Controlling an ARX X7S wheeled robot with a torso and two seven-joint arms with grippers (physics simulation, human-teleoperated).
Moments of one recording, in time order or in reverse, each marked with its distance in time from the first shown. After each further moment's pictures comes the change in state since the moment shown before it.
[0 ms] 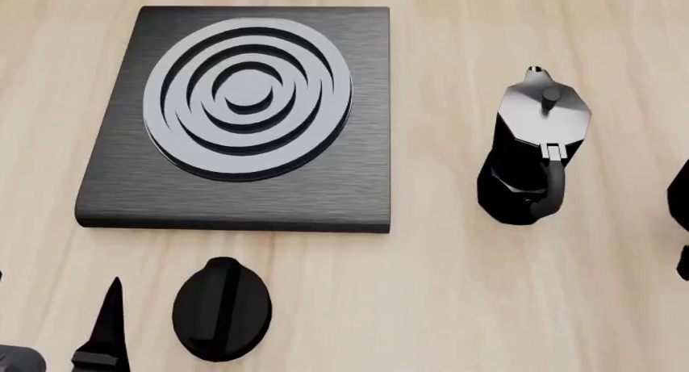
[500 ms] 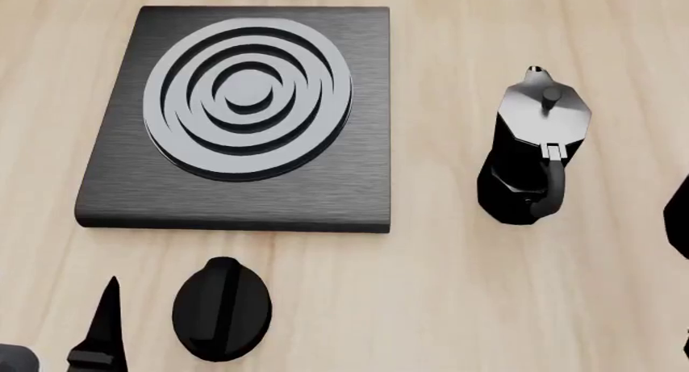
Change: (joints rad) left arm 0.004 -0.002 -0.013 -0.001 -0.024 0.008 -0.004; right arm -0.309 0.046 0.431 -0.513 0.301 0.274 0.127
